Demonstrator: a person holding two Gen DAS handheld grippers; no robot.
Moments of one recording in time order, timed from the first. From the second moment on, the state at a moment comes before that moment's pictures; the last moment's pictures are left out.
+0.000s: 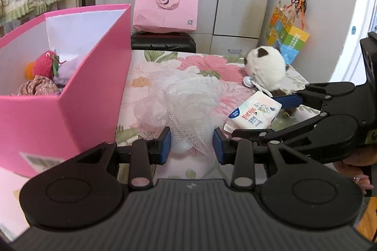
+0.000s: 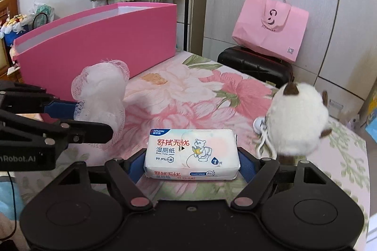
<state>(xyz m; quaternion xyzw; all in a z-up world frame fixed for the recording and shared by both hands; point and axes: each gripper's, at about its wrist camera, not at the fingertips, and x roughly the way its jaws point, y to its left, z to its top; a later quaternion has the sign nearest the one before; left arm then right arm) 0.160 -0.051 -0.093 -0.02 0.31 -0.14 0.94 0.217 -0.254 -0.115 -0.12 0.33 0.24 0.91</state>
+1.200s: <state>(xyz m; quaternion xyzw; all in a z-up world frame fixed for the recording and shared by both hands) 0.106 0.014 -0.084 -0.05 0.36 -0.21 0.91 0.124 -0.230 -0.087 -0.11 0.34 0.24 0.90</state>
